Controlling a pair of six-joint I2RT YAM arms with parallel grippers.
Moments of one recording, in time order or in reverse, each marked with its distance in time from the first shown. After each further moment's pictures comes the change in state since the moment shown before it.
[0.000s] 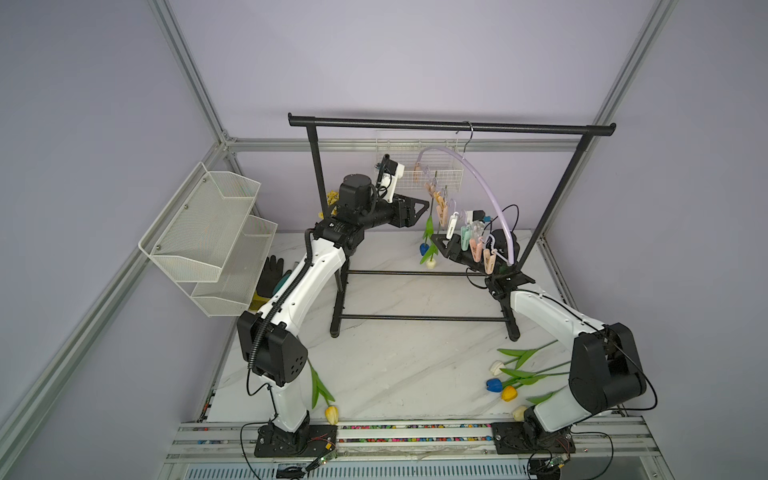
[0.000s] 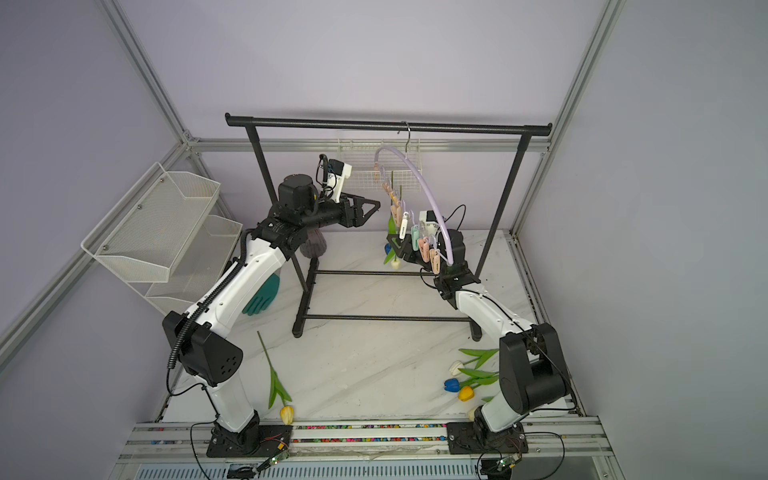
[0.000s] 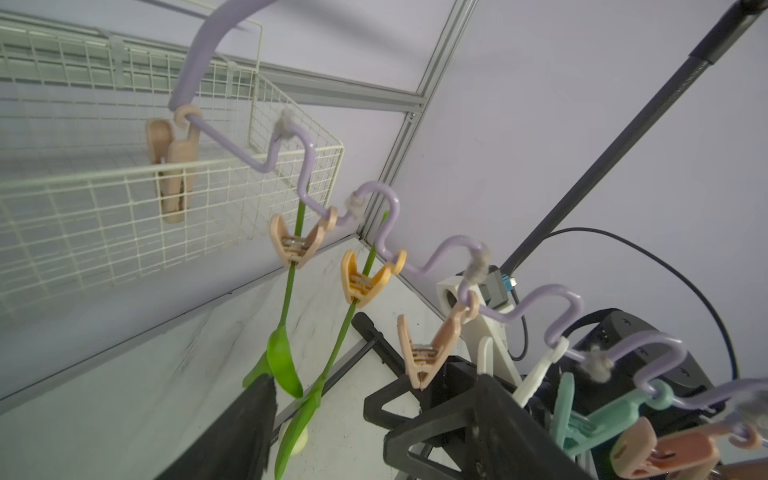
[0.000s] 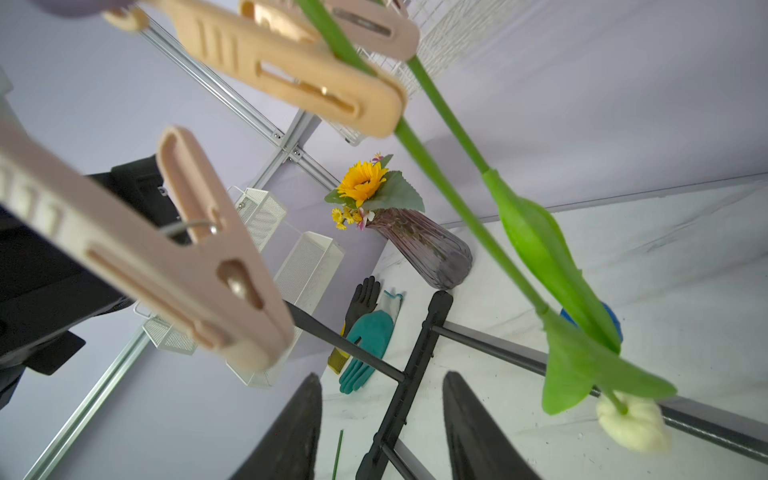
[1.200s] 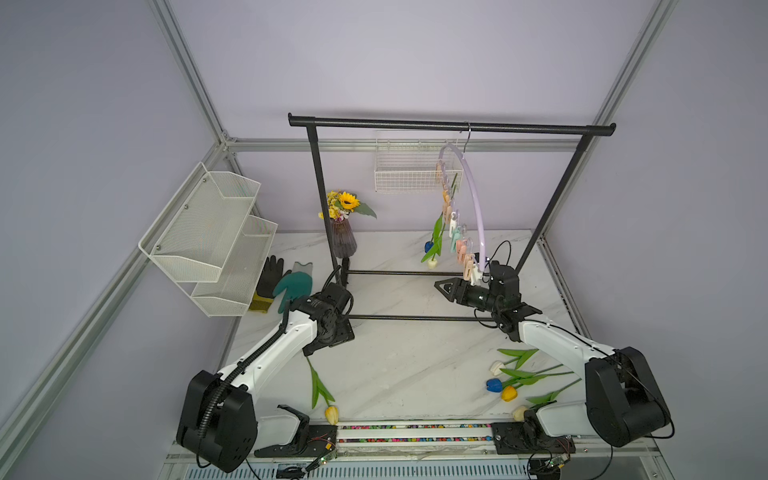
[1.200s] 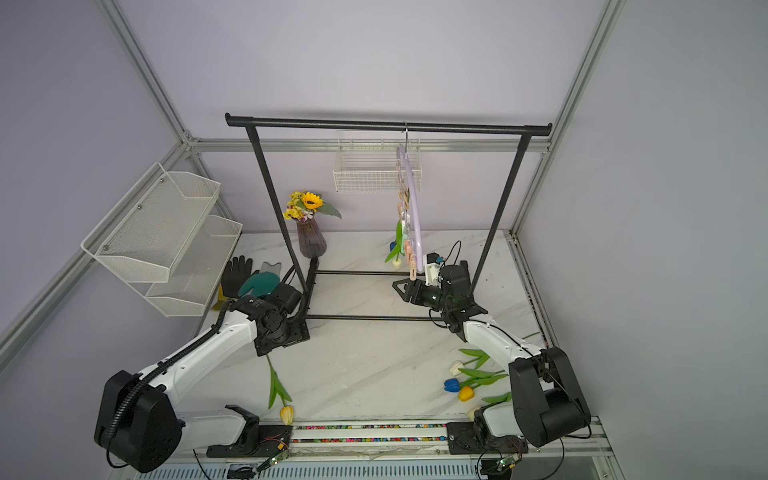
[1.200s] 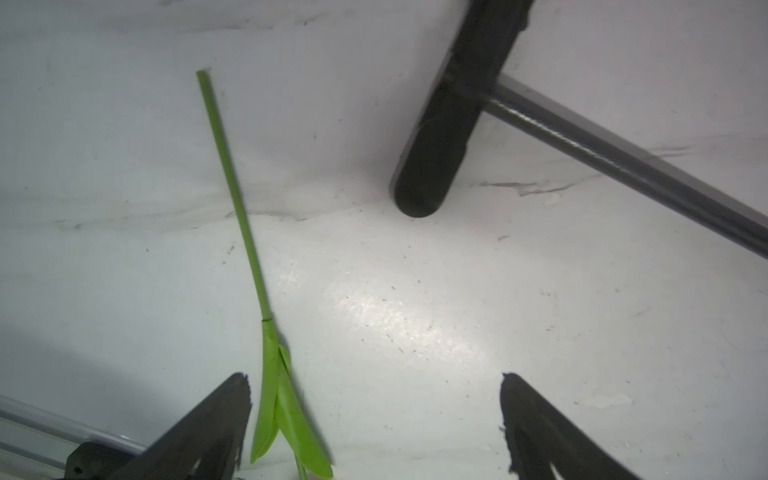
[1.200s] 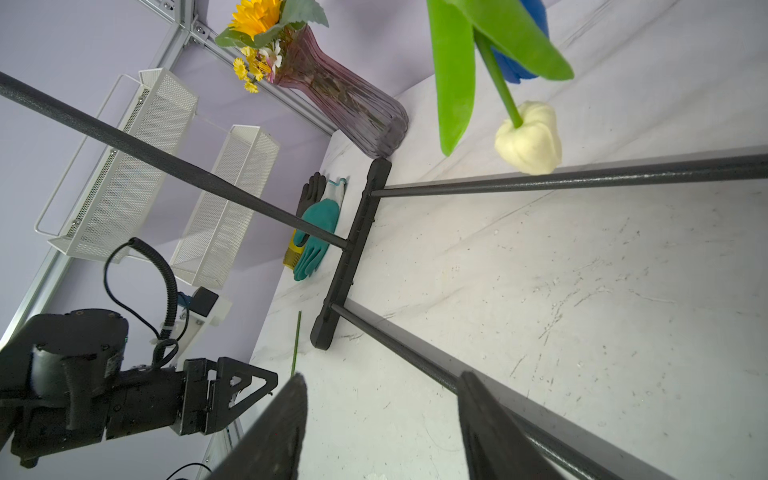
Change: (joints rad) left arm 0.053 -0.513 -1.008 -0.715 -0.686 -0.500; right arm 0.000 -0.147 -0.340 -0.126 -0.033 -0.084
